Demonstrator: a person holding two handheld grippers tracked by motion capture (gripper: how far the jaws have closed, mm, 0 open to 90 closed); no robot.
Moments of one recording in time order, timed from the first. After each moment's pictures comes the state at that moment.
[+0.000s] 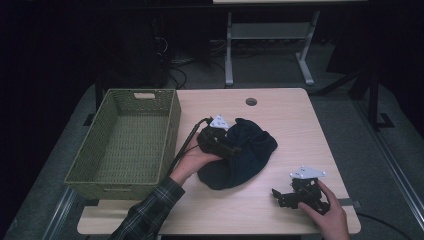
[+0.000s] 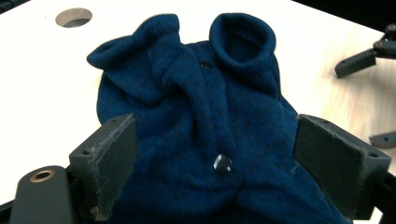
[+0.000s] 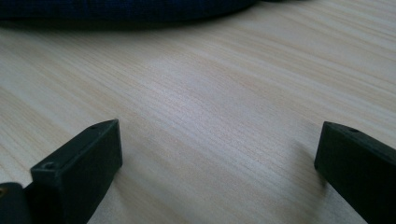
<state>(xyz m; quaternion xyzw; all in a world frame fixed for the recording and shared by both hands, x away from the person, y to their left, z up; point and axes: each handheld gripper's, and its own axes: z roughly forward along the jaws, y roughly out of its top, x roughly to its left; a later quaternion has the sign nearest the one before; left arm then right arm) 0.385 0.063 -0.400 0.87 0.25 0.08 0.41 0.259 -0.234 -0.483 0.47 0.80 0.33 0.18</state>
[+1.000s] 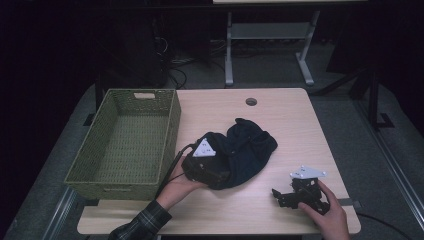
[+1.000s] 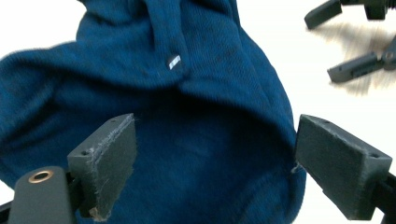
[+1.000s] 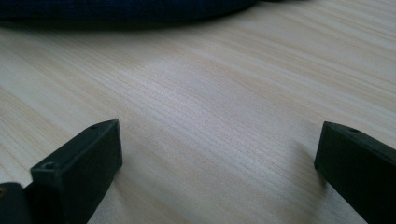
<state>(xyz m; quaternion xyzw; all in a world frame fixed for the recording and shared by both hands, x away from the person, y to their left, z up) 0.315 0.100 -0.422 0.87 0.26 0.09 0.41 0.259 -0.235 -0.483 0.47 0.80 0.33 0.18</state>
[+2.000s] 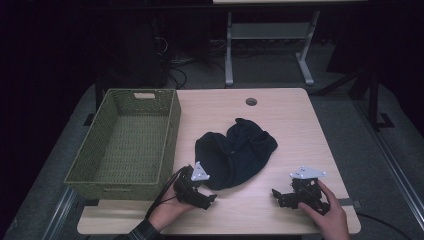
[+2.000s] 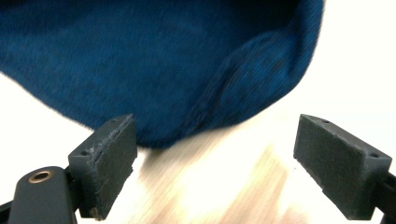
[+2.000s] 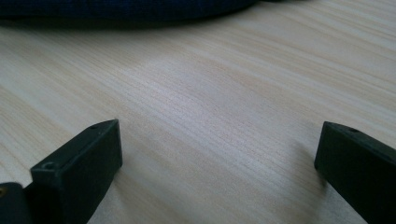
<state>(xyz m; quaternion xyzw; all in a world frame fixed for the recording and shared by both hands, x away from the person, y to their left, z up) 0.275 0.120 -0.461 0.90 0.29 0.11 0.30 0.259 -0.235 -0.483 0.47 0.80 0.33 0.18</state>
